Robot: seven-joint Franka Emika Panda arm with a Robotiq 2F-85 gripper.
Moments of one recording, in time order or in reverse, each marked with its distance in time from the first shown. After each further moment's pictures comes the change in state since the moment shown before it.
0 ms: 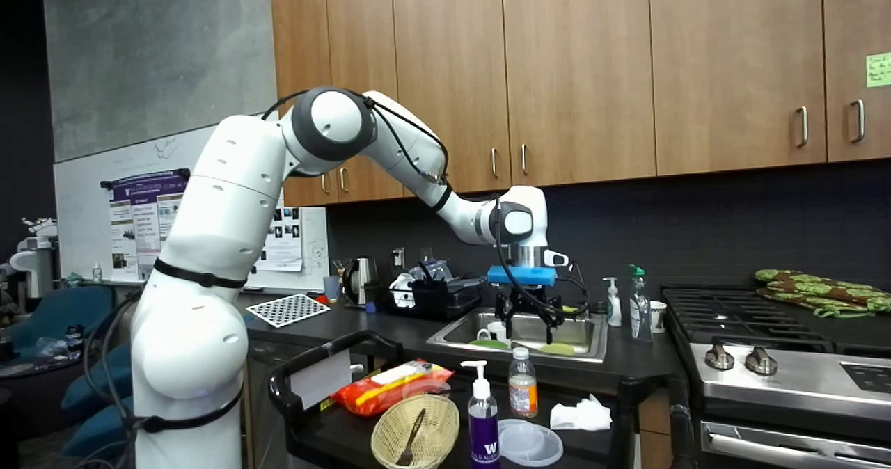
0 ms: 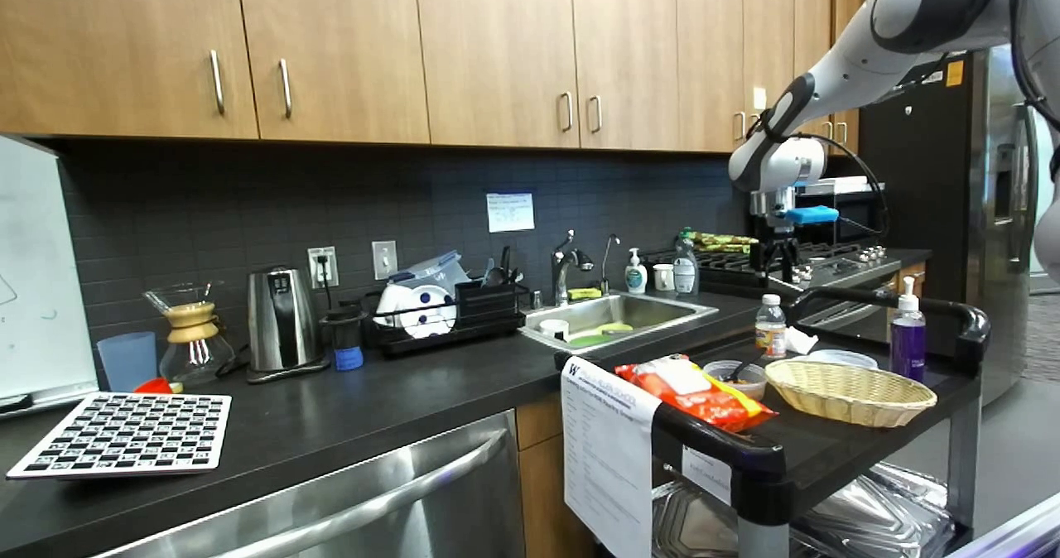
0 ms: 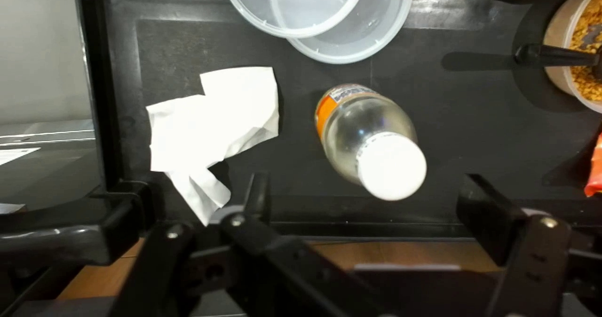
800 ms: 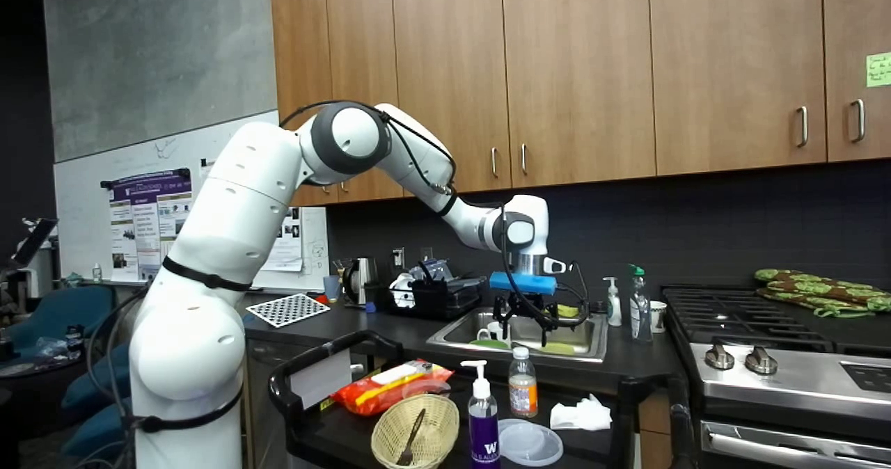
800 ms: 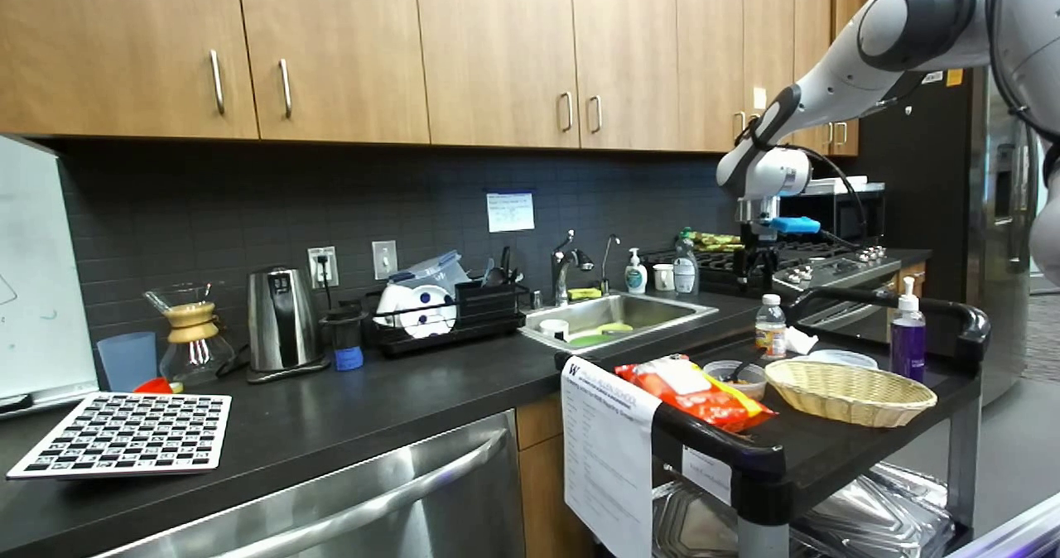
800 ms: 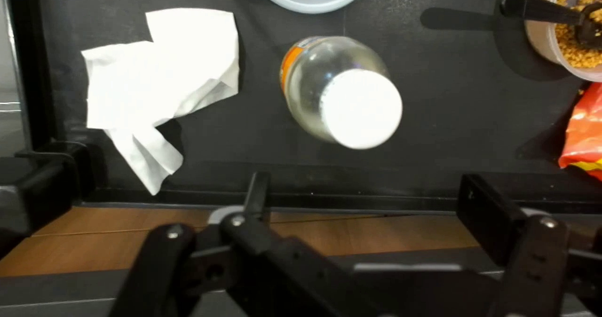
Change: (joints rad) arm -0.037 0.080 0.076 0.079 0.062 -0.003 -0.048
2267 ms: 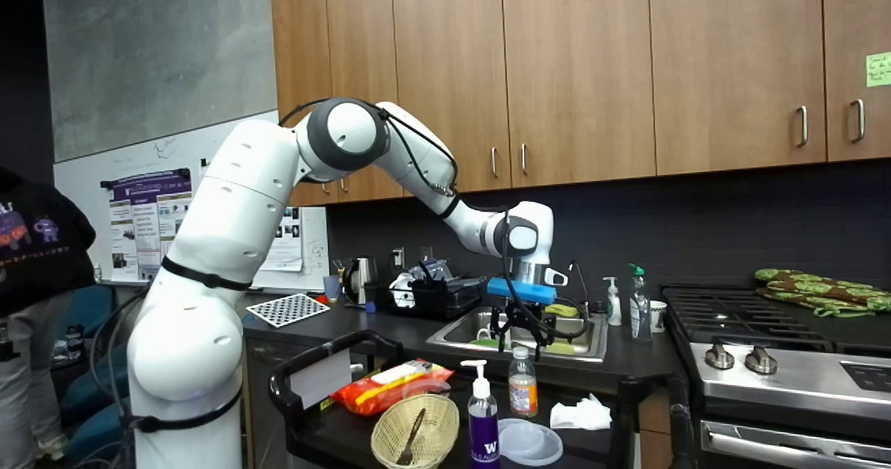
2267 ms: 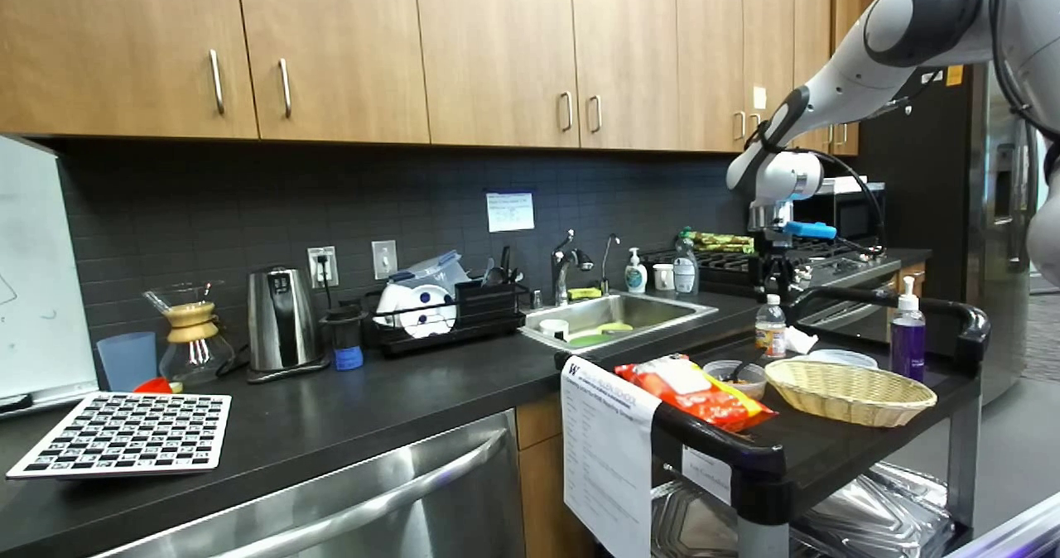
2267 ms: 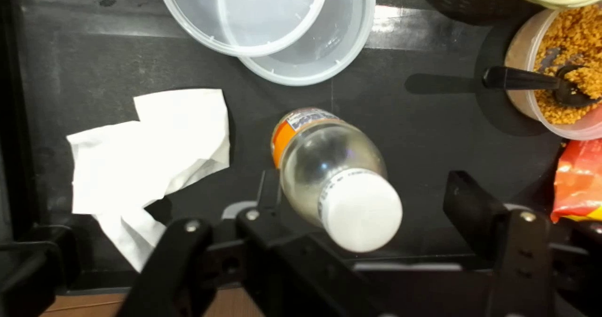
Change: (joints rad) arm -0.029 -0.019 -0.003 -0.057 0.000 -0.063 -0.002
